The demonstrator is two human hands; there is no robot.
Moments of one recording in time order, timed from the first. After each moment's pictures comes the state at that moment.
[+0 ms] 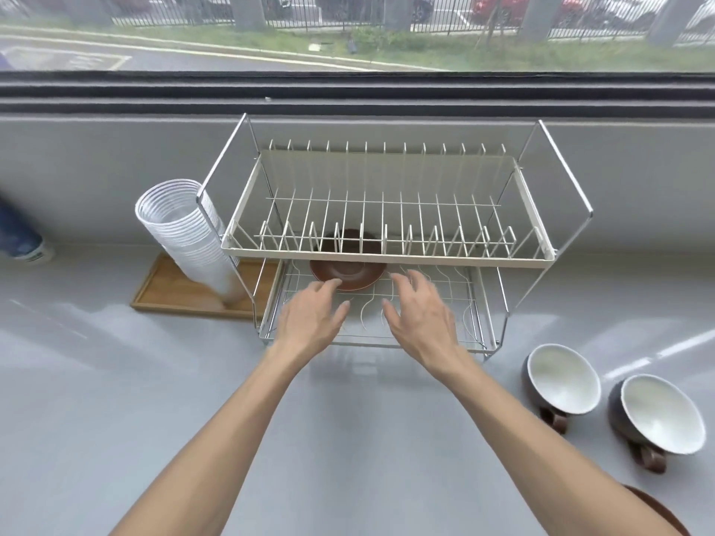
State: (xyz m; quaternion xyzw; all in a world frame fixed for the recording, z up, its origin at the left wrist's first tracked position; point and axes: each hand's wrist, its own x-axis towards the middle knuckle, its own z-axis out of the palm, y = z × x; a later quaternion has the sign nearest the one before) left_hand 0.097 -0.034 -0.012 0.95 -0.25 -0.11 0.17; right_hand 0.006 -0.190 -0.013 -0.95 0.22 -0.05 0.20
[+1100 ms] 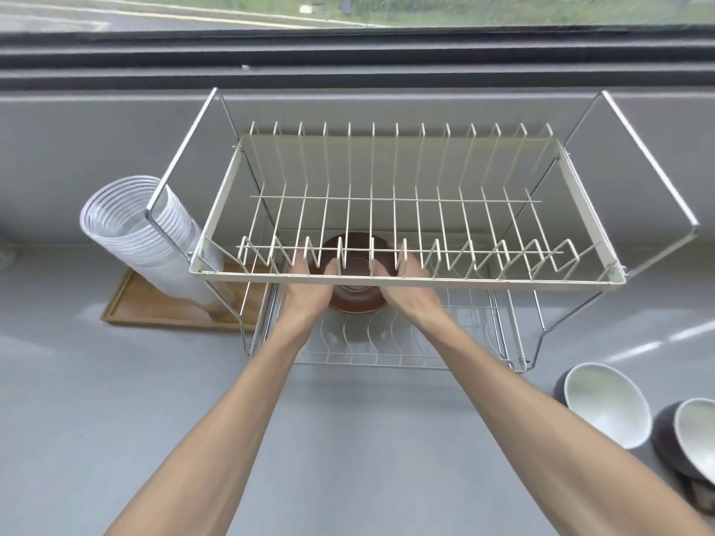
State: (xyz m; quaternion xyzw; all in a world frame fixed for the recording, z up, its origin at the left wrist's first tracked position) left_hand 0.170 -0.062 -0.044 0.81 0.03 -0.21 0.54; right_hand 0.100 -0.208 -0.035 -0.84 0.30 -0.02 0.46
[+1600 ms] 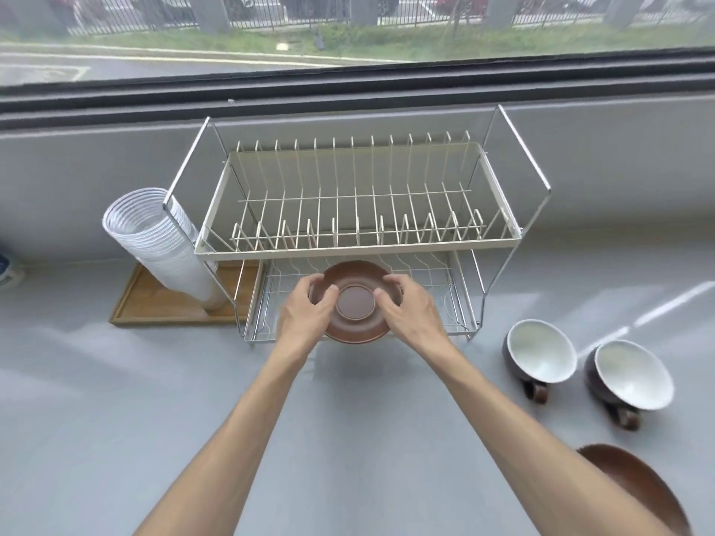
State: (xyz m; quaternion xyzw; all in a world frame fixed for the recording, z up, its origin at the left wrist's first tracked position) left_hand 0.074 -0.045 -0.001 0.85 -0.04 -0.21 0.49; right_hand -0.011 -0.194 -0.009 -0.83 0.33 -0.04 0.45
